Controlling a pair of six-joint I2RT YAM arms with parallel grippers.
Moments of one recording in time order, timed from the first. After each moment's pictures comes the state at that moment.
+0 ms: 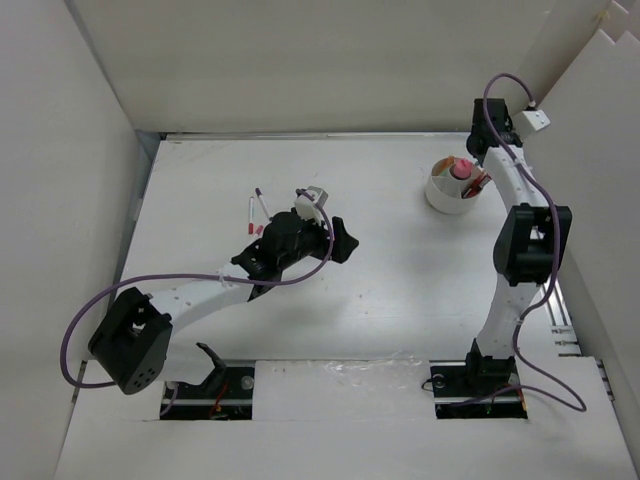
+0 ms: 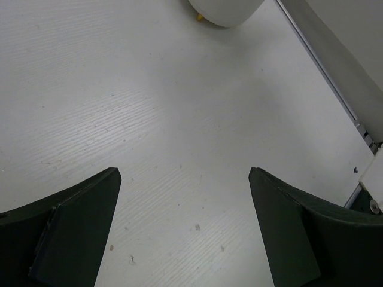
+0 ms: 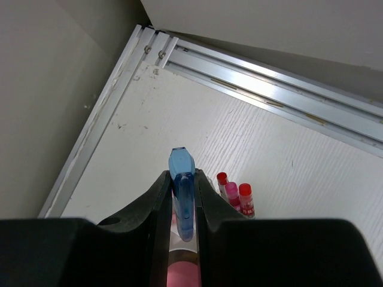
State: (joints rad) left arm -0.75 1.32 0.73 0.29 0.07 -0.45; right arm -0.03 2.02 1.84 -0.49 0.77 0.84
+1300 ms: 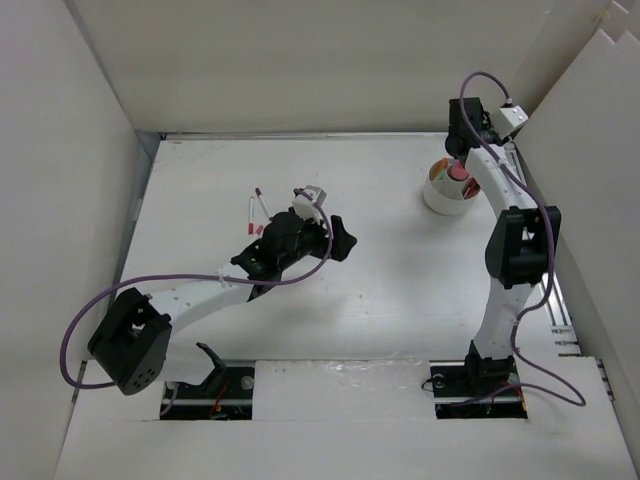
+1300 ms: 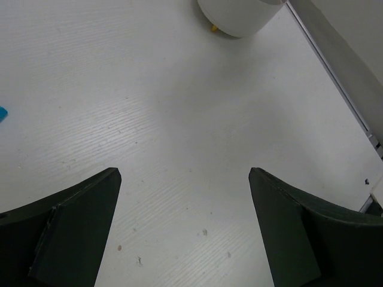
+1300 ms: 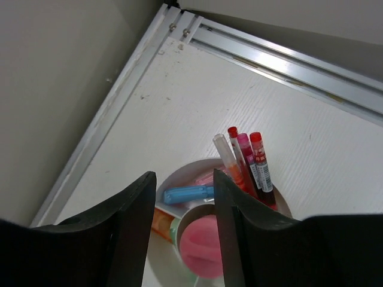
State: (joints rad) left arm -0.75 1.31 0.73 0.28 0.03 -0.46; right arm 0.08 2.03 1.86 -0.53 0.85 0.85
